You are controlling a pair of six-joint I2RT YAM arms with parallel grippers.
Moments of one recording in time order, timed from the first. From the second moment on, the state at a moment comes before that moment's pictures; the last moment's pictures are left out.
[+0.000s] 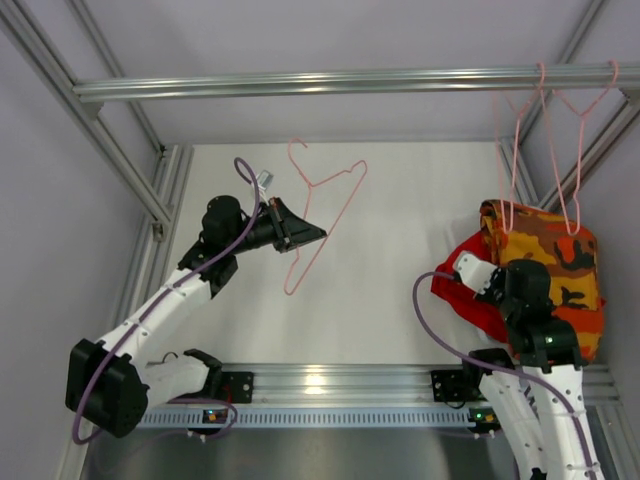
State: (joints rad) left arm -0.44 1.12 0.80 0.18 0.69 -1.09; right arm 0.08 0.43 0.74 -0.97 0.21 -1.07
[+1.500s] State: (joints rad) left arm -0.61 1.21 1.42 -0.30 0.18 -0.52; right arm 0.08 0.69 1.37 -0.86 -0.37 -0.49
